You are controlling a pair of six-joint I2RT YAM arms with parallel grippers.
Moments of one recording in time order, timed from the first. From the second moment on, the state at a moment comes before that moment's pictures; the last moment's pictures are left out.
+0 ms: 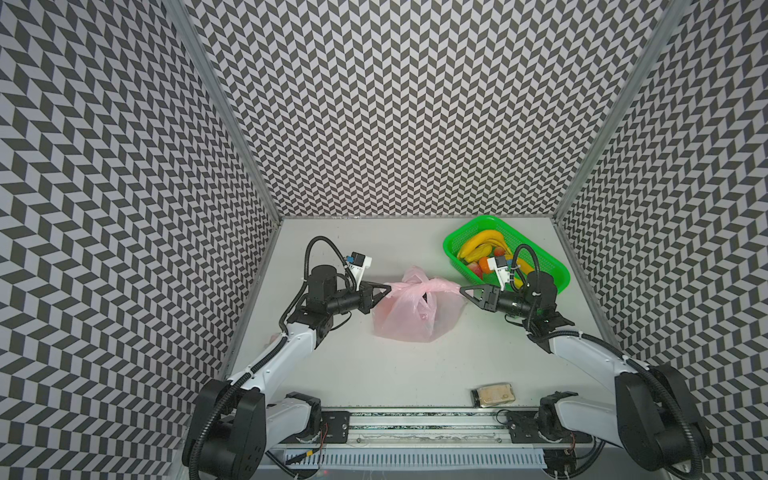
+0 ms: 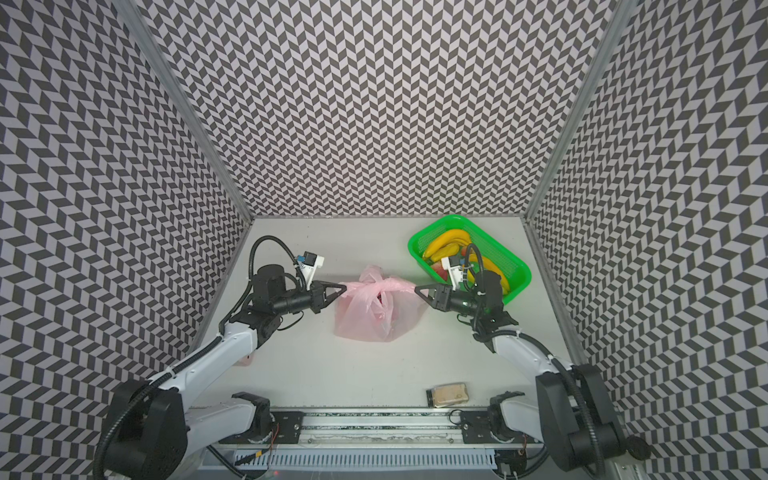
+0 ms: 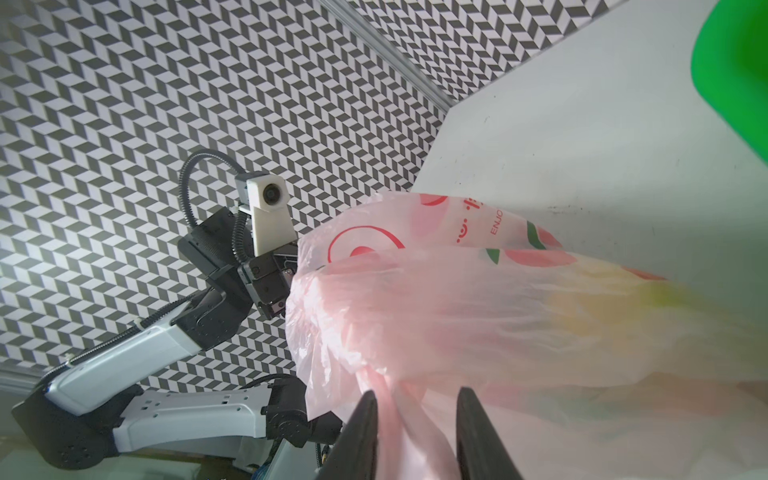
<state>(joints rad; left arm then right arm) -0.26 1.17 0.62 0.16 0.80 -0.33 0.21 1.23 0.50 0.46 -0.91 0.73</state>
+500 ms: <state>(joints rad) -0.24 1.15 0.61 0.12 0.73 -0.31 0.20 1.13 0.55 0.16 -0.76 0.56</state>
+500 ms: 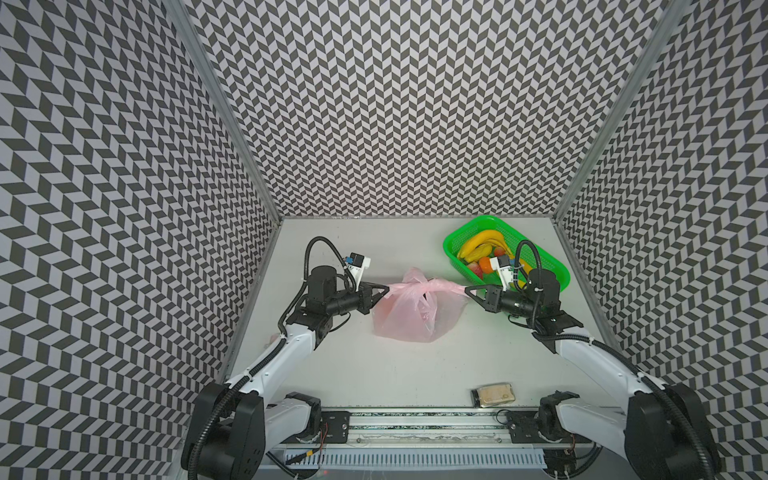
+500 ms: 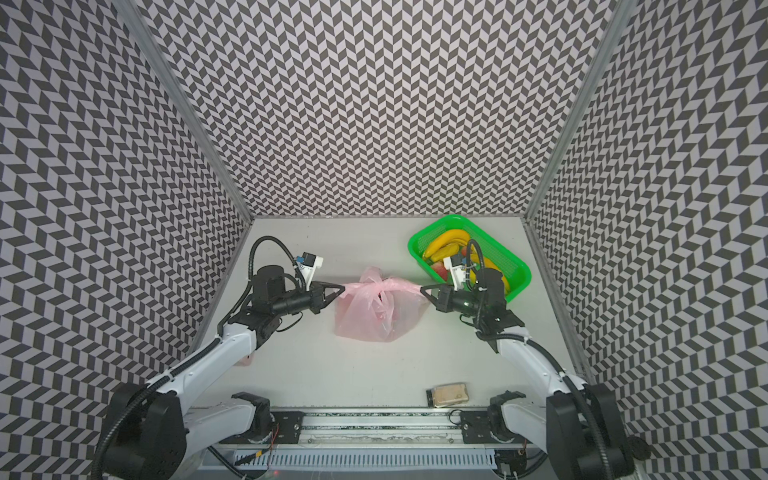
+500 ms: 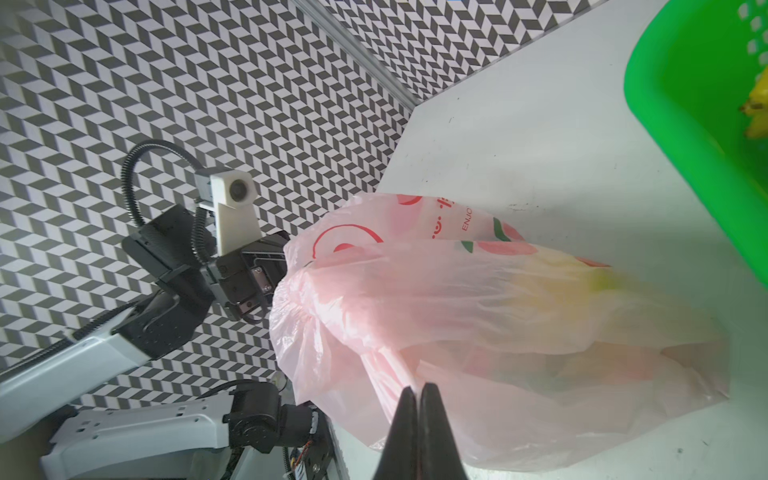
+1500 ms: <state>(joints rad) 0.04 1.01 0.40 0.22 0.66 -0.51 0.16 1.15 0.53 0.05 -0.60 0.42</state>
